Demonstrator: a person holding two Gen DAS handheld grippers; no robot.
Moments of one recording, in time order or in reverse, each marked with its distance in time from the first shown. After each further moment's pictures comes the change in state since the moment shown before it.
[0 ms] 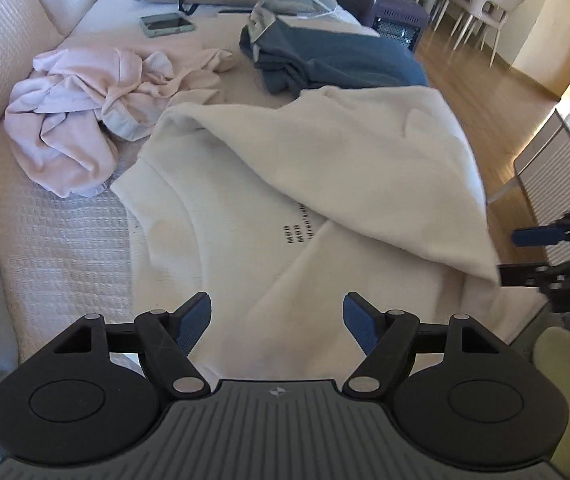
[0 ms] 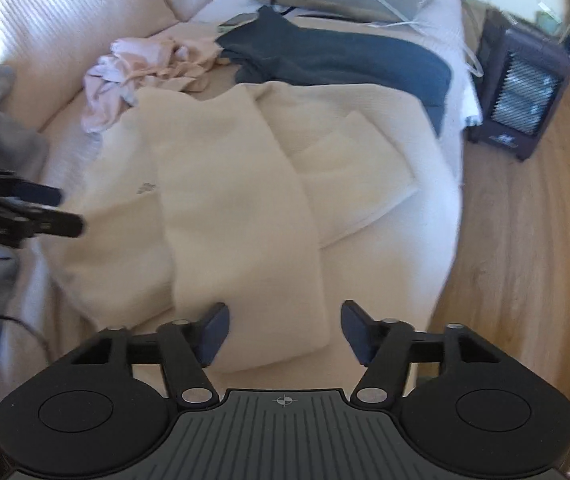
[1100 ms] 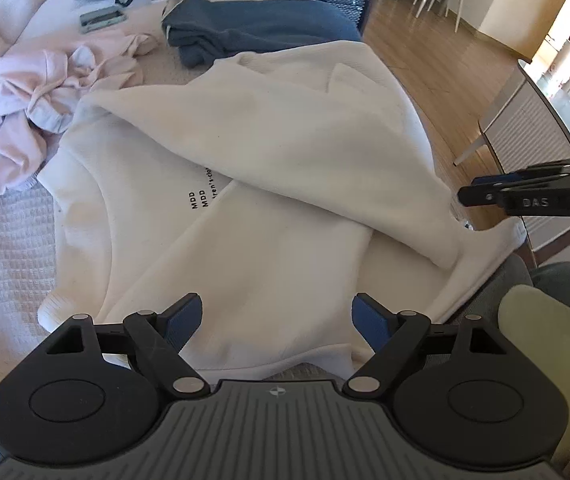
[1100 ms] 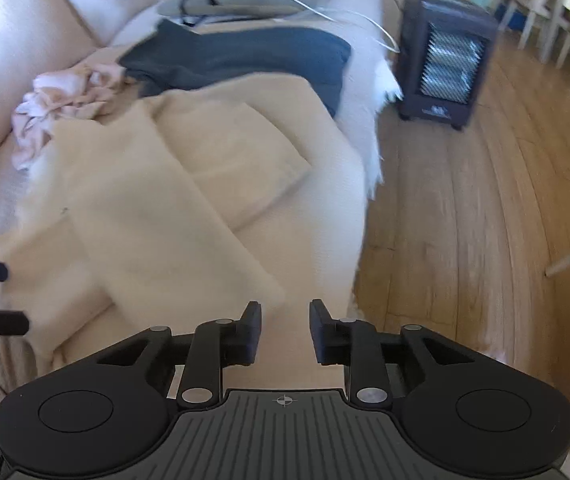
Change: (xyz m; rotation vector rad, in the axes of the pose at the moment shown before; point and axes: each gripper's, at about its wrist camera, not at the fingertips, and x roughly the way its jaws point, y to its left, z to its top) left arm 0.010 -0.046 -0.015 0.107 0.073 -0.047; right arm -0.001 -0.046 -0.018 0.193 -0.020 -0.097
